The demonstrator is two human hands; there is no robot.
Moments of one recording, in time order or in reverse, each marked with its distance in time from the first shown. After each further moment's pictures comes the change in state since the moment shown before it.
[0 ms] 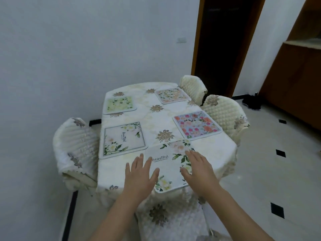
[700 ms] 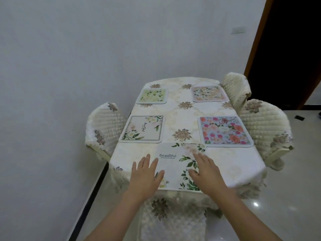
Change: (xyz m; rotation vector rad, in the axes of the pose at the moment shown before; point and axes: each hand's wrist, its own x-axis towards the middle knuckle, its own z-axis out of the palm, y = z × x) left_hand 0.006 0.100 0.032 0.087 0.019 -0.299; right_hand 0.071 0.108 -0.024 0.011 -0.219 -0.284
